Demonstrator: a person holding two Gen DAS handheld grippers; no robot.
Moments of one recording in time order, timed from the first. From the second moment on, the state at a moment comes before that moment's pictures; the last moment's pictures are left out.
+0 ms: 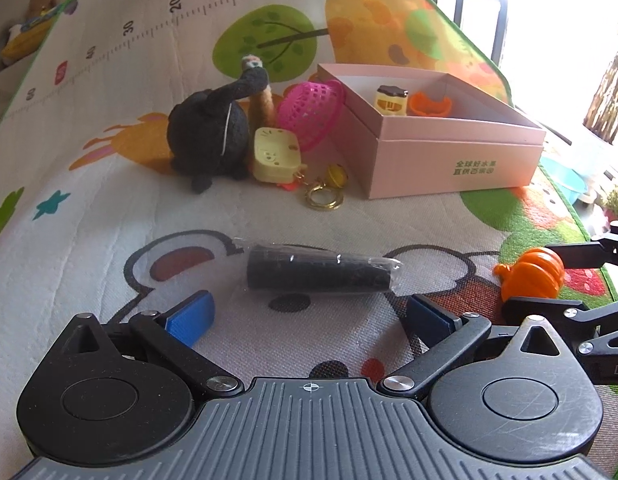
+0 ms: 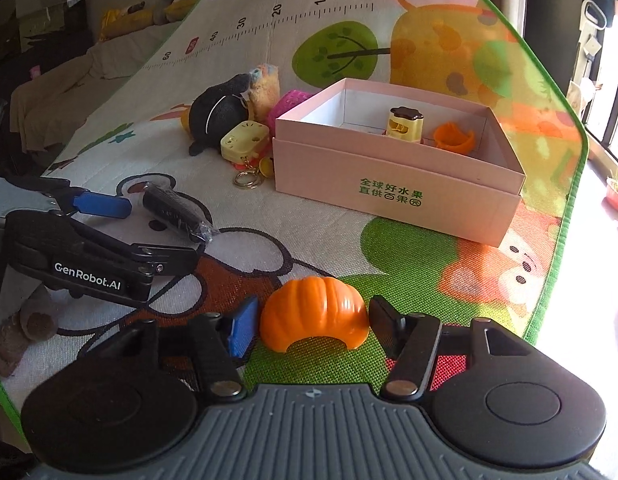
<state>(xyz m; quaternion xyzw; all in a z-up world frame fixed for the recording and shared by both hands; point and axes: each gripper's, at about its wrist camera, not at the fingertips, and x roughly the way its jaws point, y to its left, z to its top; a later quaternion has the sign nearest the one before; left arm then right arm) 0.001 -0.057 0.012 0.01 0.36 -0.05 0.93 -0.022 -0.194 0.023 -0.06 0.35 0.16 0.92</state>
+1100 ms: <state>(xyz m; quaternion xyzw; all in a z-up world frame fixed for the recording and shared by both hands) 0.002 -0.076 0.023 0.07 0.35 -0.08 0.93 -0.050 -0.222 0.034 -0.04 0.35 0.15 0.92</state>
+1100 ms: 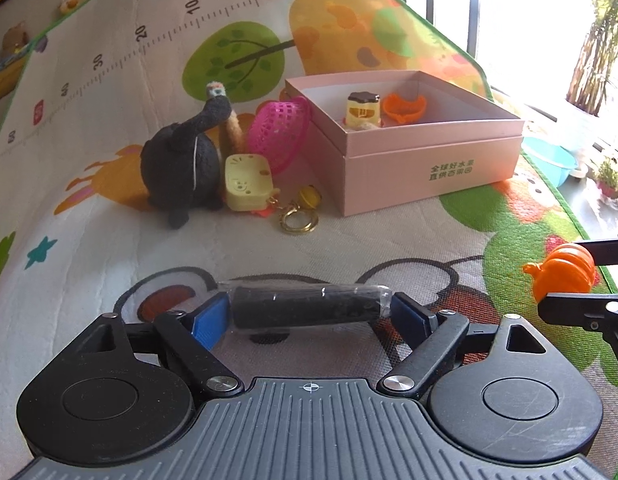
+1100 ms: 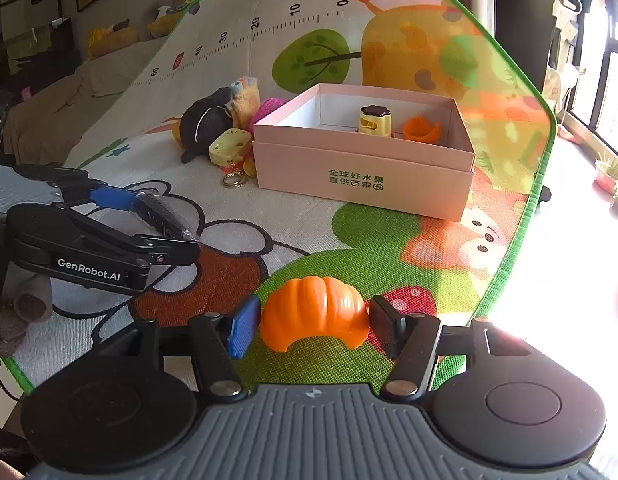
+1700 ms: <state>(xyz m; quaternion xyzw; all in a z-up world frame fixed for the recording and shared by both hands) 0.063 -0.133 0.084 0.13 0.23 -0.21 0.94 0.101 -0.271 0.111 0.00 0.28 0.10 0.96</state>
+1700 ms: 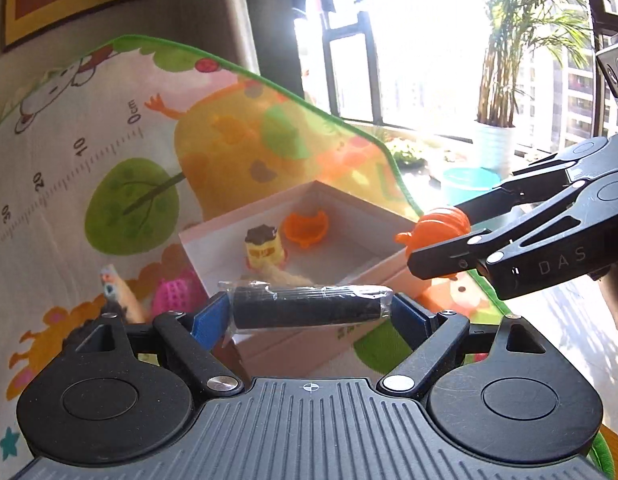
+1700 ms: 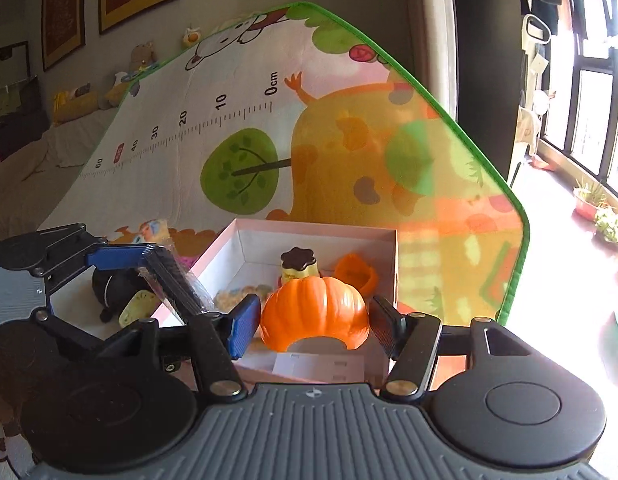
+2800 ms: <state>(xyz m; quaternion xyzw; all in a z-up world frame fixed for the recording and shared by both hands) 0.033 0.030 0.020 -0.05 0.30 0.02 0.95 0.110 -0.075 0.081 -0.24 0.25 0.21 0.91</state>
